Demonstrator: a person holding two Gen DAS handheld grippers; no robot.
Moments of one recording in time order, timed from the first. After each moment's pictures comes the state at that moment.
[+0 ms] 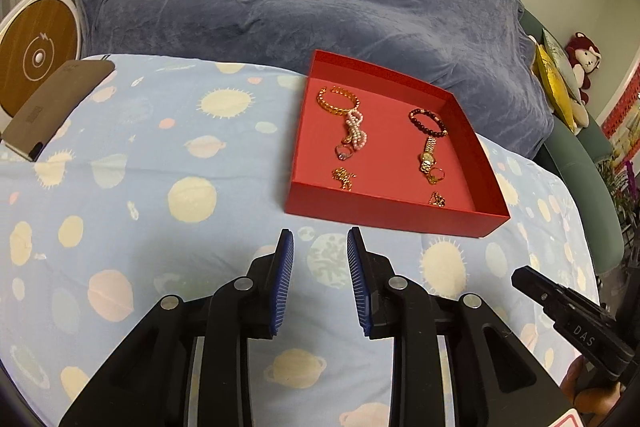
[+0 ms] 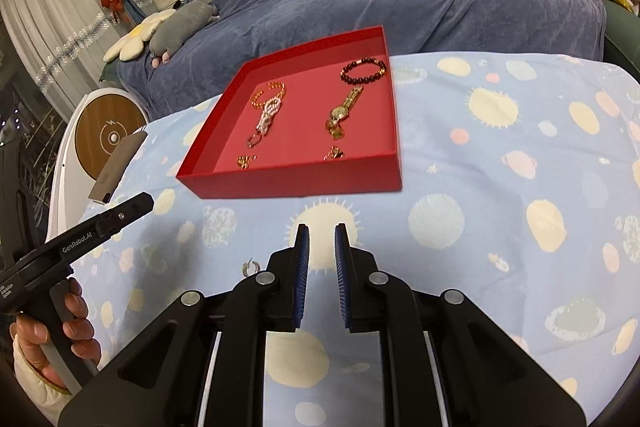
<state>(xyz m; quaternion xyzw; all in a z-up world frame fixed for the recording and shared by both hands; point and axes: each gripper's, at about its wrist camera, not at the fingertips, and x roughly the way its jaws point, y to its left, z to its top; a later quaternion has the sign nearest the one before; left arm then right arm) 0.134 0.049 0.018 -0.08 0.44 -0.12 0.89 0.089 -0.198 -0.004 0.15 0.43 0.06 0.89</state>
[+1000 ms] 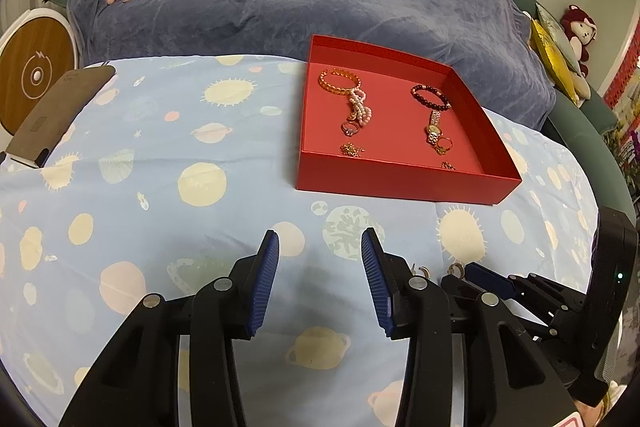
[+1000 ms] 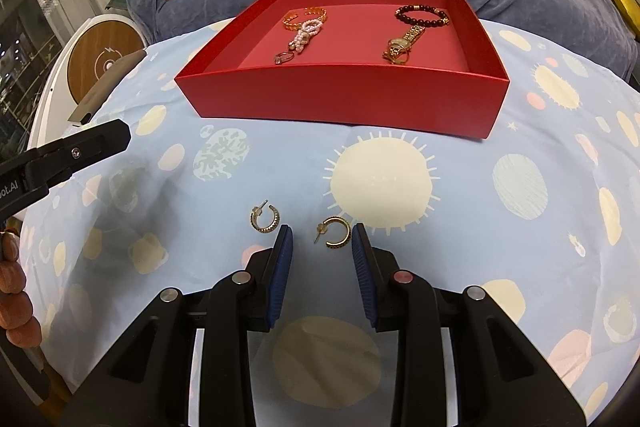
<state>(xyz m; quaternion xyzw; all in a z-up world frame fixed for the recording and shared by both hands) 0.117 0.046 0.006 -0.03 0.44 -0.12 0.89 0.105 -0.136 -0.054 0.06 0.46 0.08 0.88</state>
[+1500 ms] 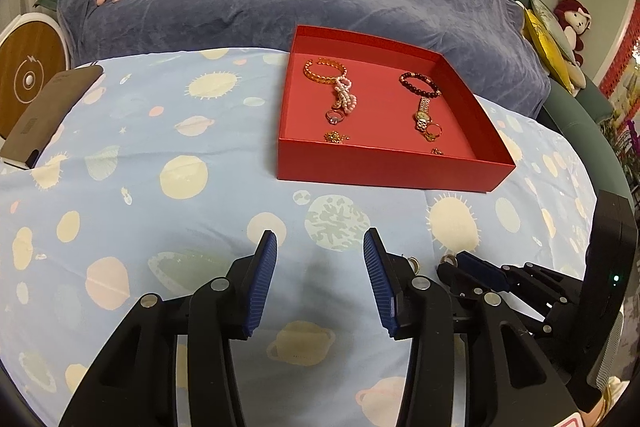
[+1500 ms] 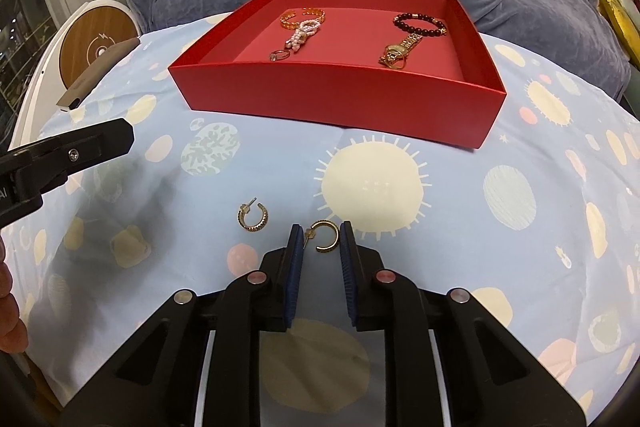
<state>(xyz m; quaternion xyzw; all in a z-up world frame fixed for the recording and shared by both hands) 0.115 0.031 -0.001 -0.02 0.45 -0.14 0.88 0.103 -0.132 -0.056 0.02 0.46 0.07 0.88</state>
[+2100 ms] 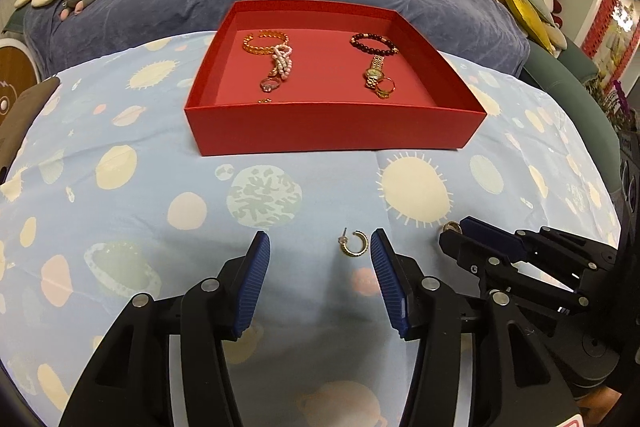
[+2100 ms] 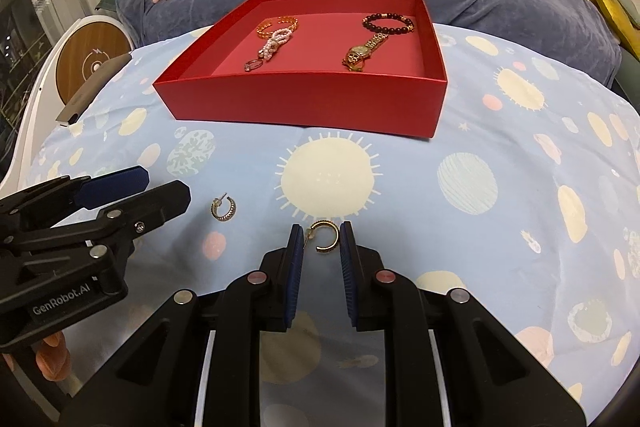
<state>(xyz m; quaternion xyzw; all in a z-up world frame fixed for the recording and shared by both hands) 0.108 -0.023 -0.027 0.02 0.47 -0.18 0.87 0.090 -0.165 -0.048 0.04 0.46 0.05 0.89</state>
